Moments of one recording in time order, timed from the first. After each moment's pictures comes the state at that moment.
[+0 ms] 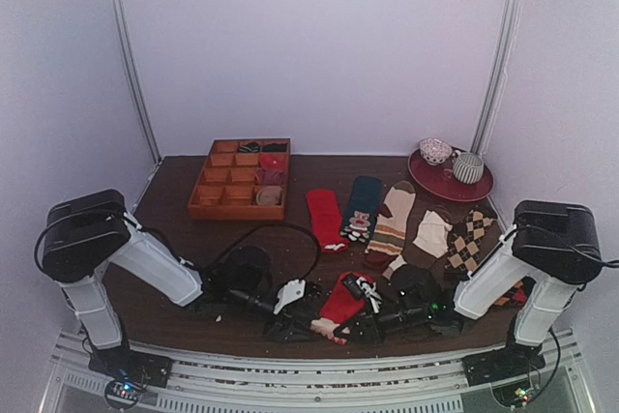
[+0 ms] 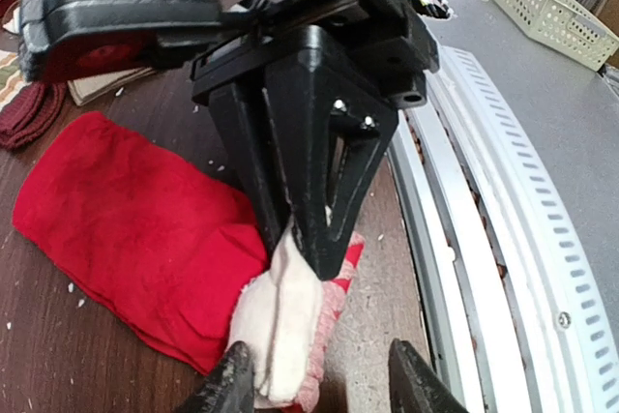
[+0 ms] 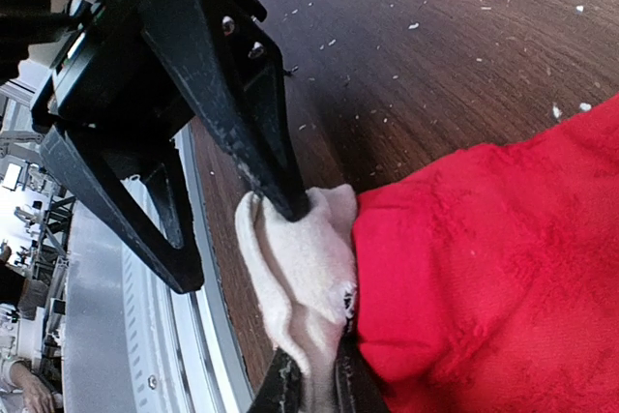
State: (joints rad) left arm -1.07 1.79 0.60 0.60 0.61 0.19; right arm 1.07 1.74 0.36 0.80 -0.40 0.59
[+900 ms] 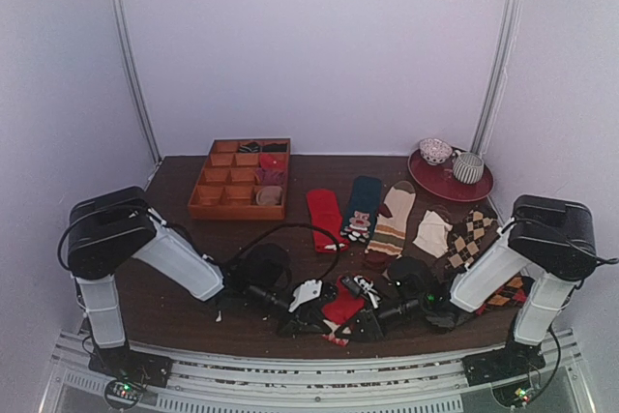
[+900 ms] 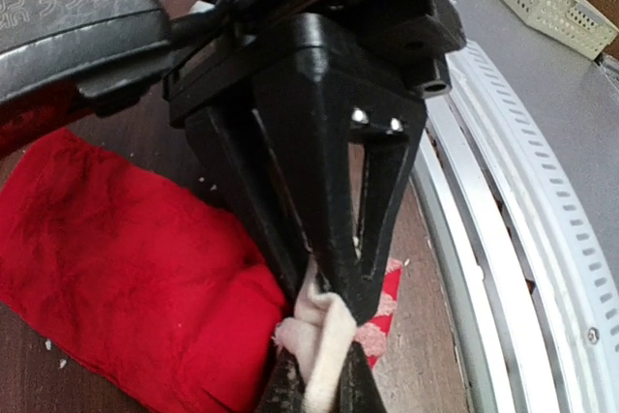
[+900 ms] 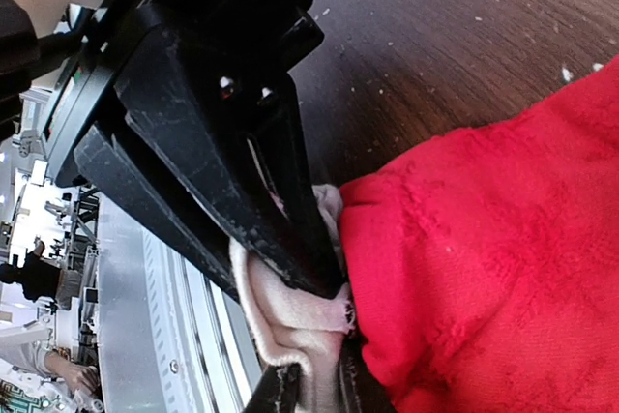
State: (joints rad) left arm -1.07 1.94 0.76 0.51 0.65 0.23; right arm 1.00 1.76 0.41 0.73 -0.57 0.62
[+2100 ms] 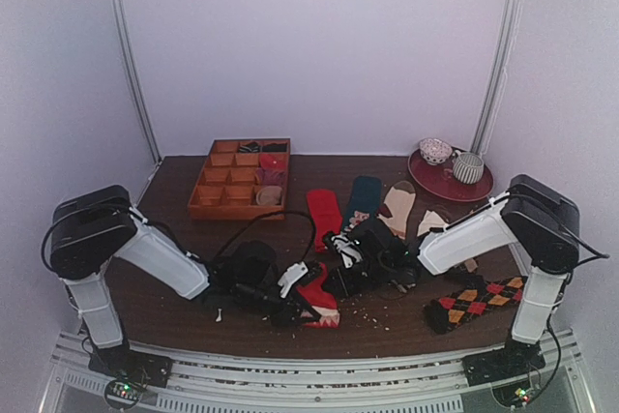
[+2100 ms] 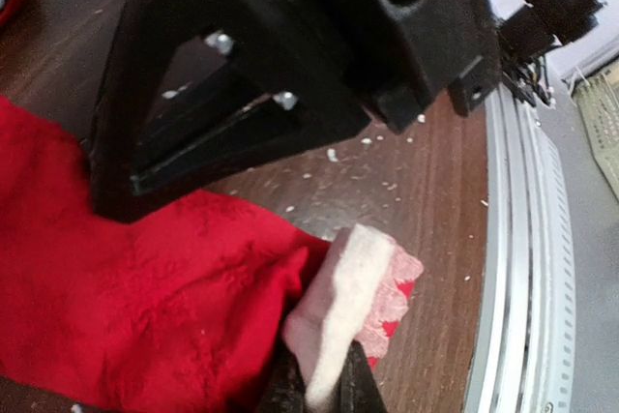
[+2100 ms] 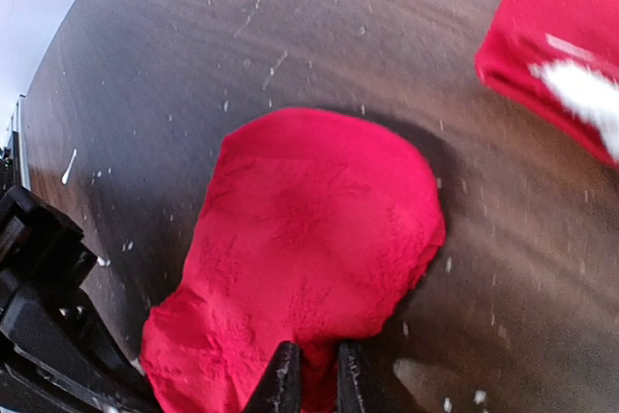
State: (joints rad) left arm -1.03 1.84 0.67 0.48 0.47 -0.24; right arm 0.92 1.85 0.86 0.18 -0.21 0.46
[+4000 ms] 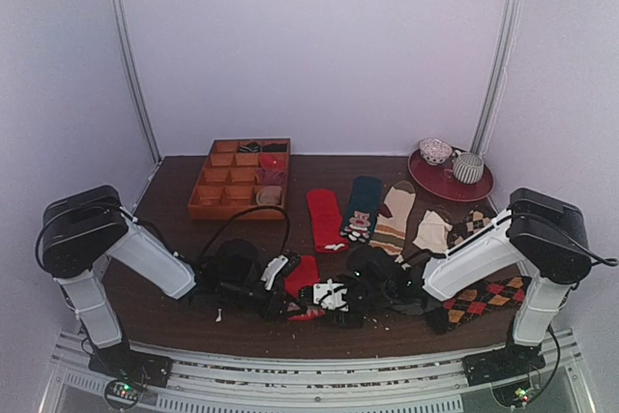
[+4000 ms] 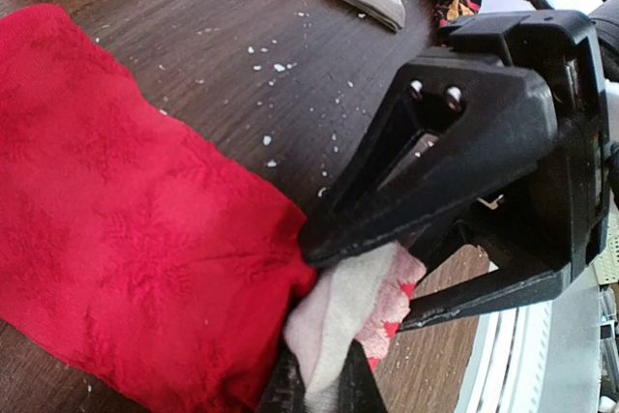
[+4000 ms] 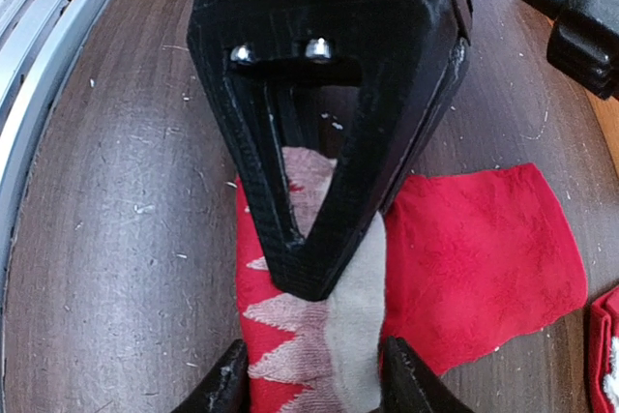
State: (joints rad) left arm -0.96 1.79 0.56 0.55 0.45 -0.45; right arm 1.08 1.80 0.73 0.36 -0.17 -0.49
